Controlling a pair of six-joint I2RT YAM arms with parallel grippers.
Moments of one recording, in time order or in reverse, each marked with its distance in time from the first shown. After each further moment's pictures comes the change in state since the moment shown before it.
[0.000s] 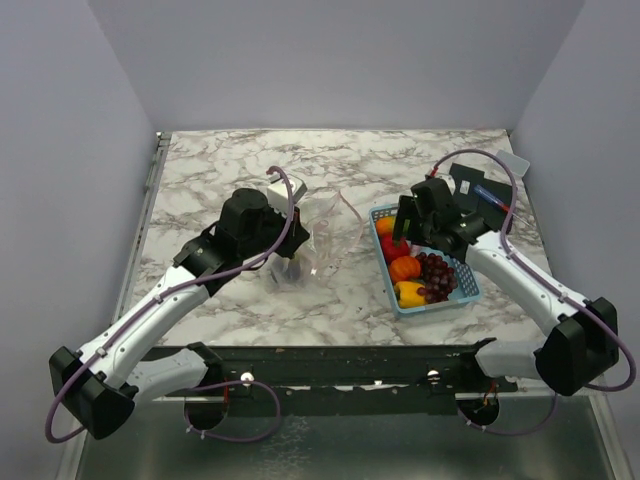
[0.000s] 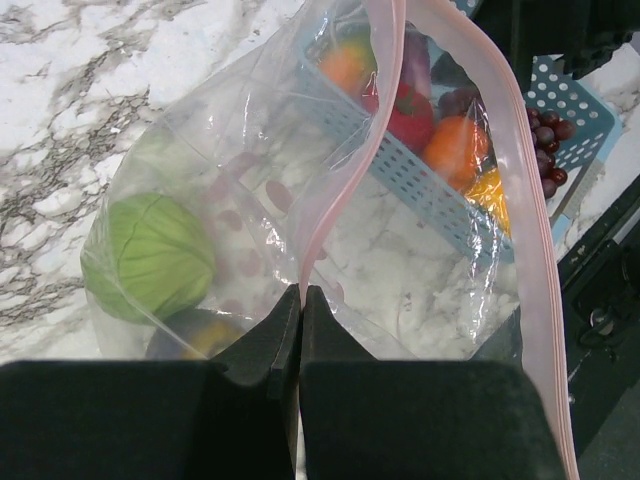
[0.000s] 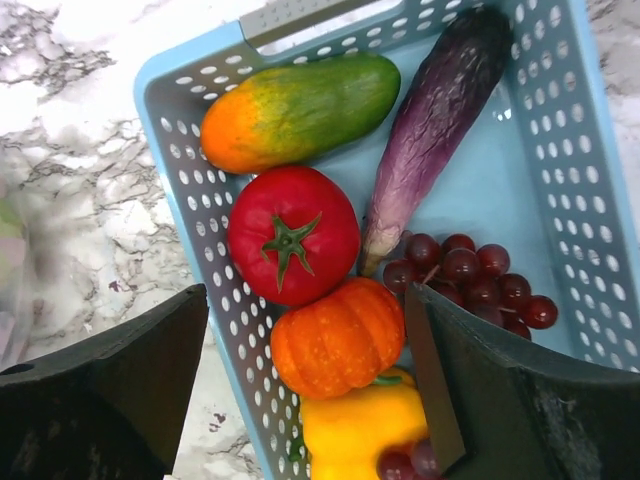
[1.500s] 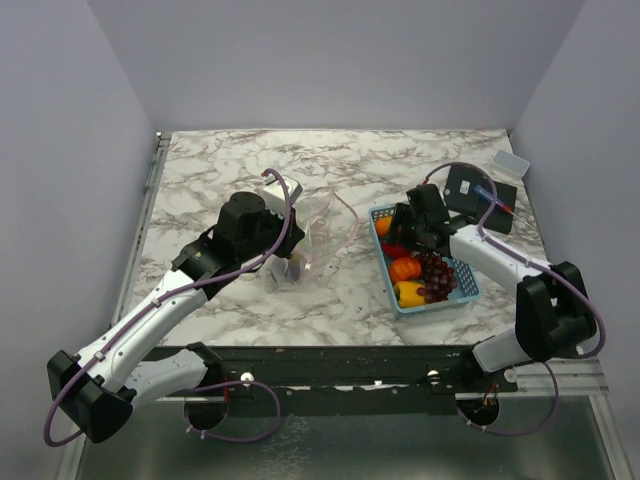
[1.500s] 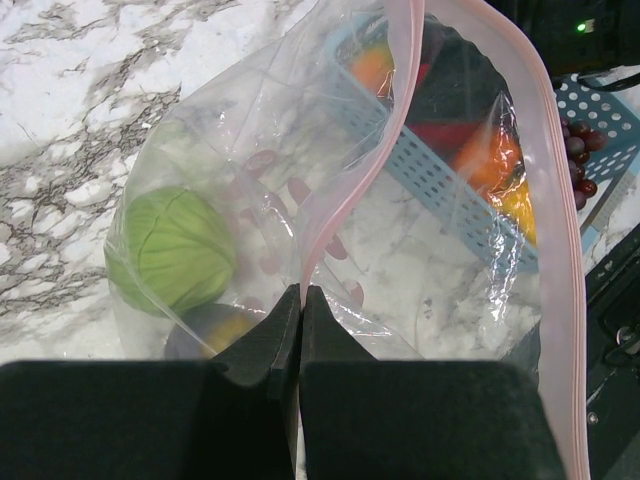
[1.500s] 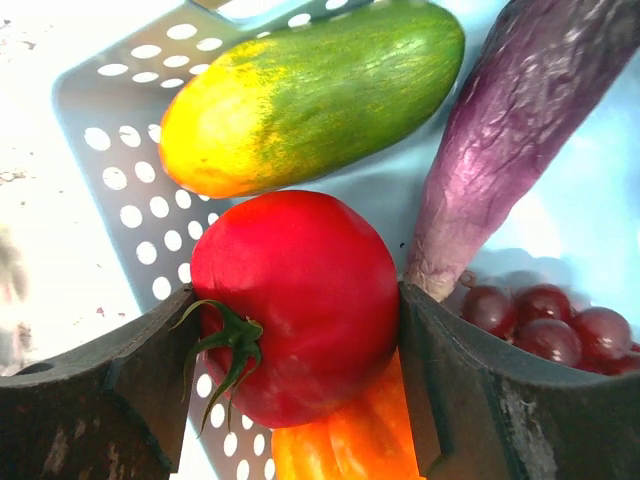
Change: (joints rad) left arm 0.000 -0.034 -0.035 0.020 -0.080 0.000; right arm -0.093 0.228 -0.112 0.244 -0.207 0.044
